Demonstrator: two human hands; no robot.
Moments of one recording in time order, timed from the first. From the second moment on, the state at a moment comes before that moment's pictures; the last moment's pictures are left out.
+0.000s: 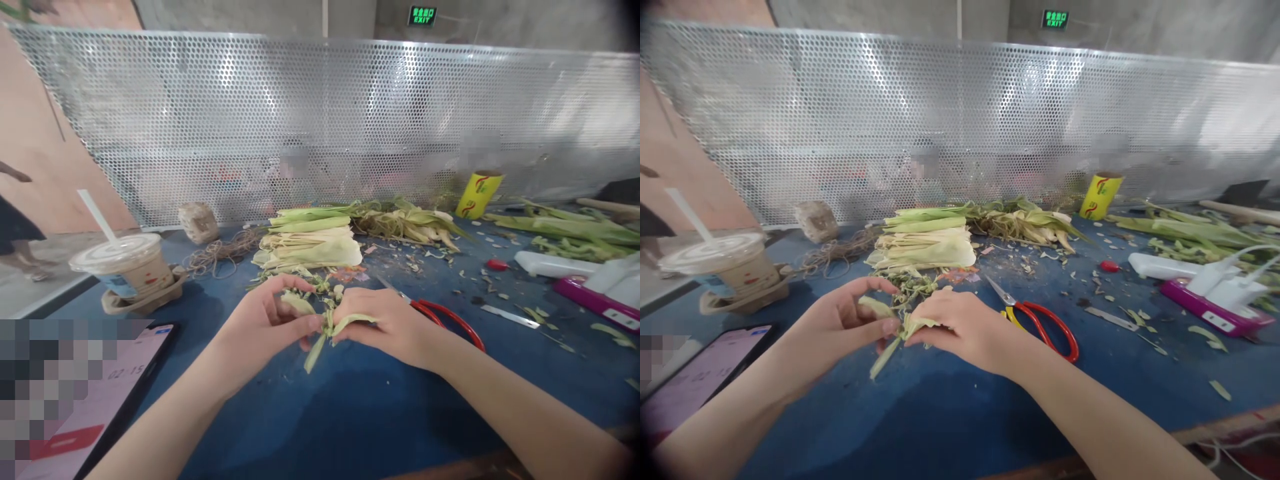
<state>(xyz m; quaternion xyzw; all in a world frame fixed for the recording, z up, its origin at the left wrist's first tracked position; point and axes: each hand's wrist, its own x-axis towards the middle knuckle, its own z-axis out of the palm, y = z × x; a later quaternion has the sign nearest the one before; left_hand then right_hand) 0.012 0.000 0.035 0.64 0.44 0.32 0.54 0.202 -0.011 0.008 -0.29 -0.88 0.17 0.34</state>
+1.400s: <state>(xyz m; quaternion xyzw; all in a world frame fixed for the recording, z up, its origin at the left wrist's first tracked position) 0.023 -0.014 0.000 0.76 0.42 0.44 0.21 0.195 -0.013 0.004 -0.43 -0.78 0.21 0.40</state>
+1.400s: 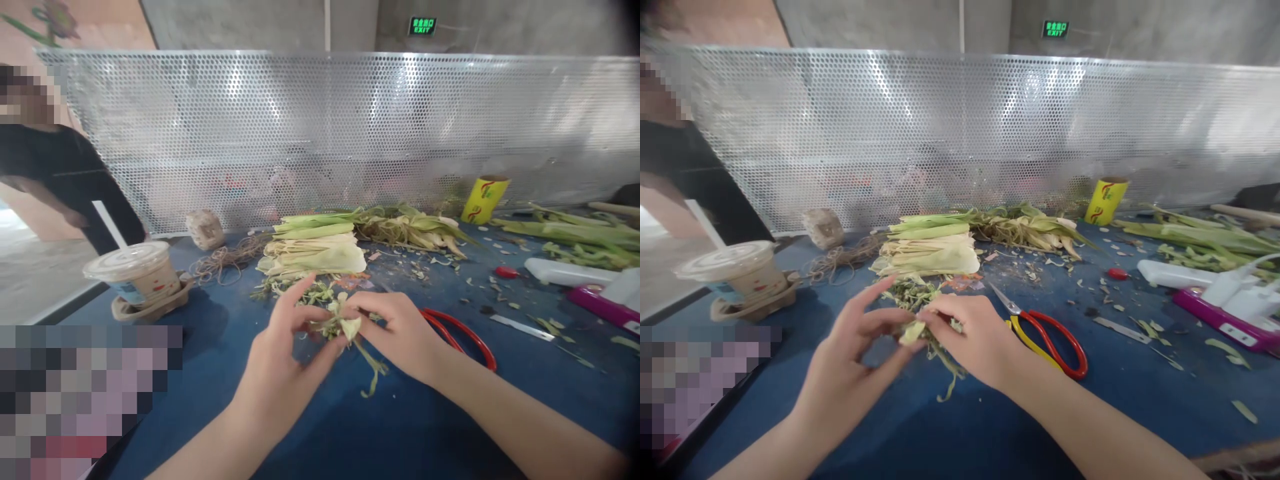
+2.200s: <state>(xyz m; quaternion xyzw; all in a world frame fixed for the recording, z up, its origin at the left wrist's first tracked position) 0.028 -0.011 0.005 0.66 0.42 0.44 0.45 0.197 -0.015 0.005 -0.43 -0.84 0.16 0.28</state>
